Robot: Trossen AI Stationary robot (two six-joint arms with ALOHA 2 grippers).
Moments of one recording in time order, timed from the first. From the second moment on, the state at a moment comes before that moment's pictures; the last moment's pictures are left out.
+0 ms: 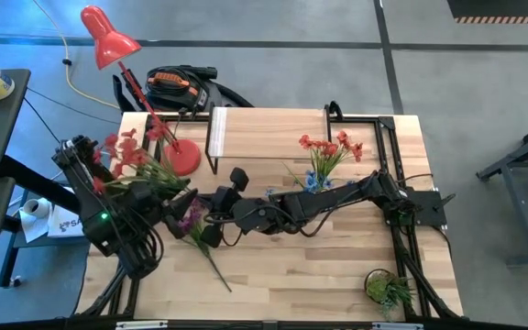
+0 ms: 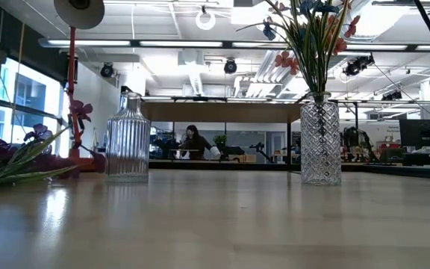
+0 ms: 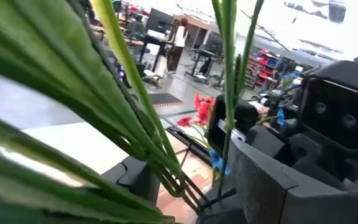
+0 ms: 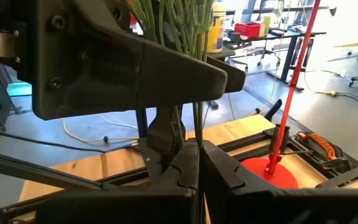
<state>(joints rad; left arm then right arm) -0.89 1.32 1.39 -1.52 -1.57 -1.84 0.29 2.20 2.24 -0.24 0.63 0.18</state>
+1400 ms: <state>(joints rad) -0.78 1.33 1.32 -1.49 -1.57 -1.47 0.65 2.08 2.24 -1.10 0.94 0.72</state>
